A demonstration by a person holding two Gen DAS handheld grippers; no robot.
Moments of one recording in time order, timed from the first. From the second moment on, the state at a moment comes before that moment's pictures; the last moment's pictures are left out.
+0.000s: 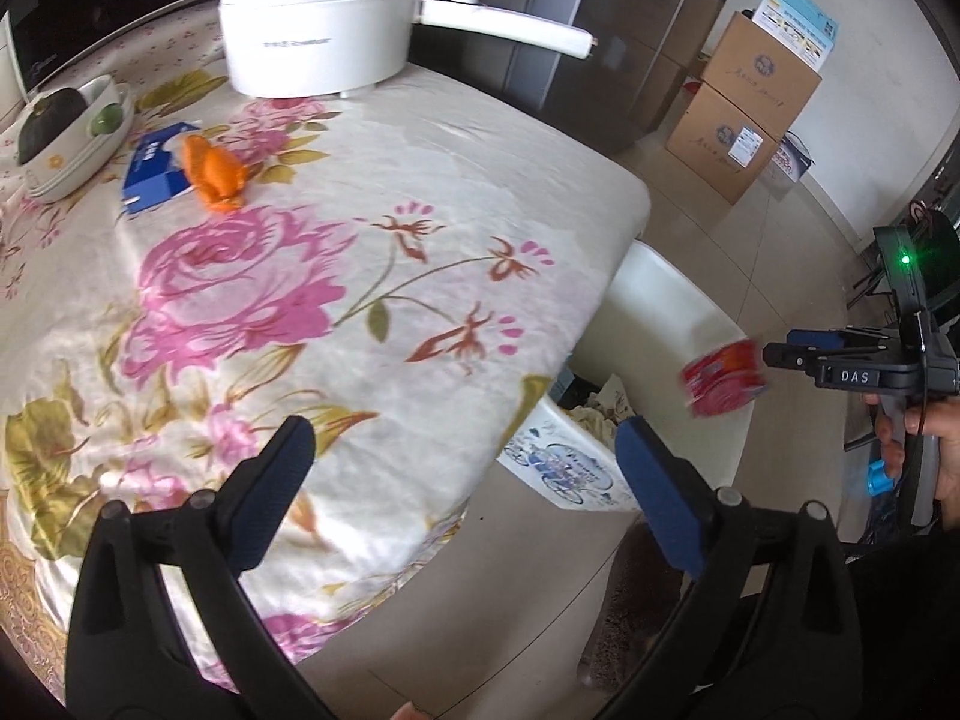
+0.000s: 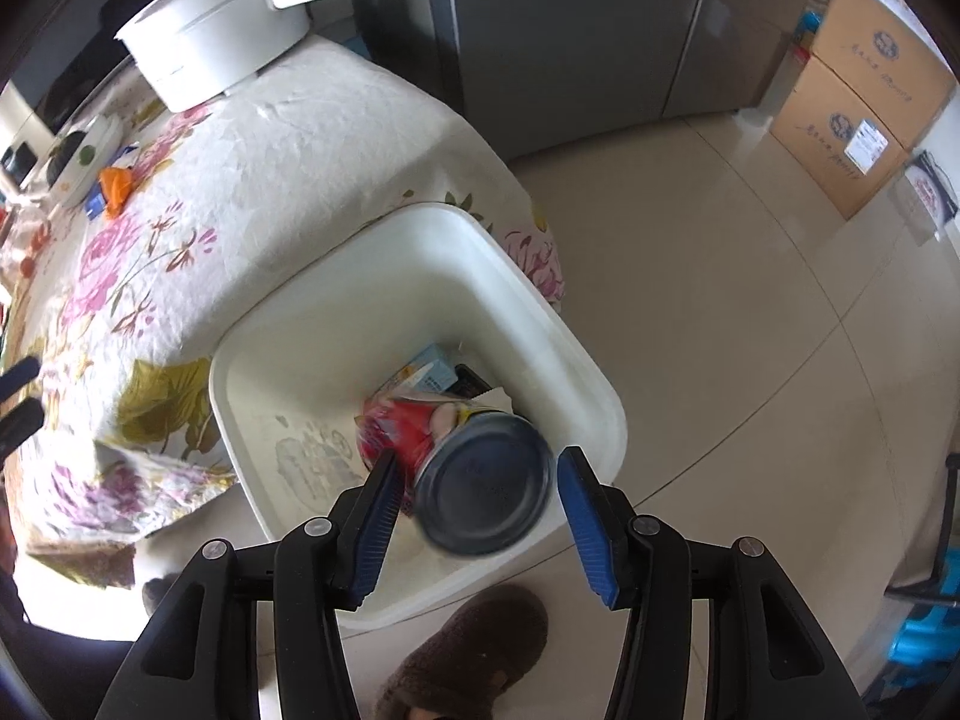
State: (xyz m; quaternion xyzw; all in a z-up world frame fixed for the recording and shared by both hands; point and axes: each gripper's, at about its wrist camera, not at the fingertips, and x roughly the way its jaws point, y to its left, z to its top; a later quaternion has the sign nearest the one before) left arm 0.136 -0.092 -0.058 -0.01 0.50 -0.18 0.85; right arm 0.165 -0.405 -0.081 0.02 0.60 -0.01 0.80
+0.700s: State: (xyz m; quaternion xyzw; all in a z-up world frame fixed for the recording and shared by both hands) left arm 0.139 0.017 -0.047 -0.07 0.50 -0.09 0.86; right arm 0.194 -0.323 -0.046 0.02 0.56 0.03 0.82
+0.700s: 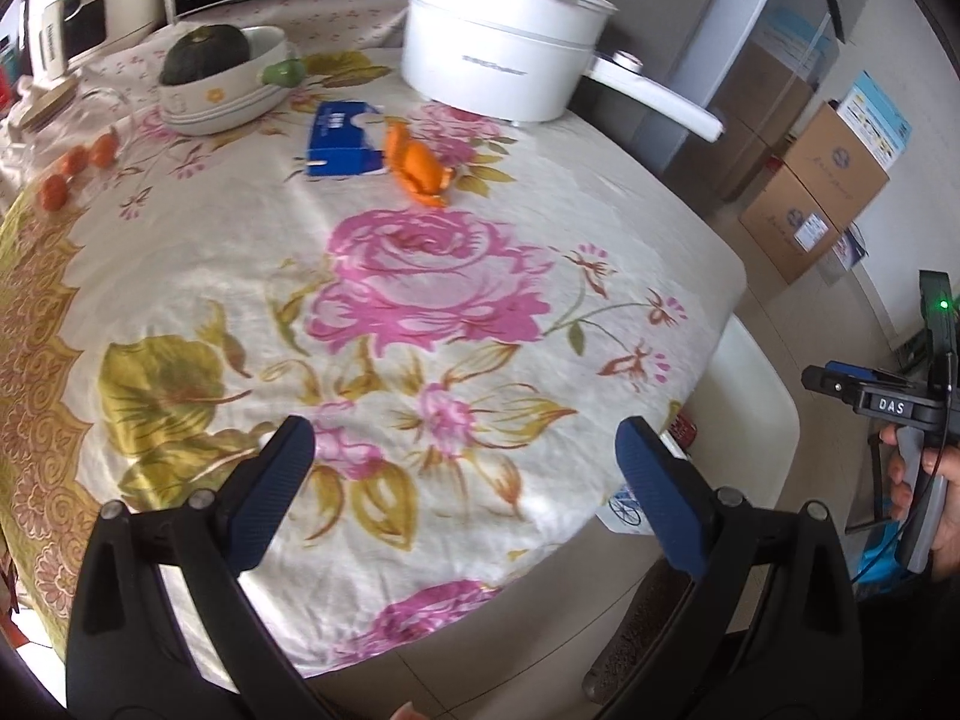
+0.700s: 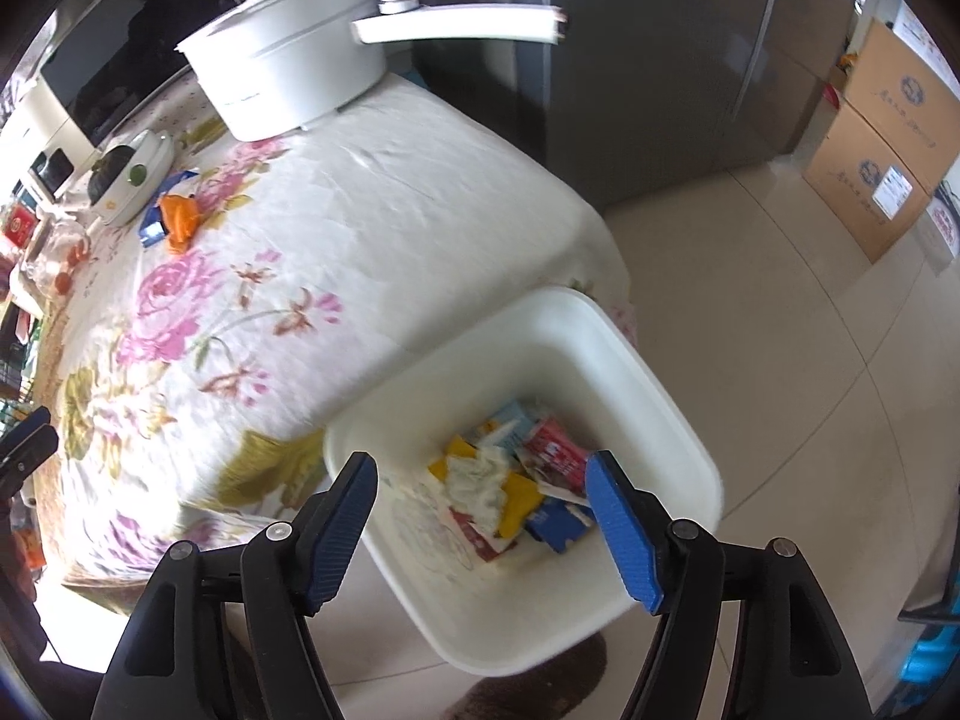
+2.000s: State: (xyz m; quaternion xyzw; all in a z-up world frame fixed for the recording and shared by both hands) left arm 0.337 0.005 -0.120 -0.10 0.44 0.00 0.89; right arm 0.265 -0.292 -0.059 0.00 0.53 0.00 0.85
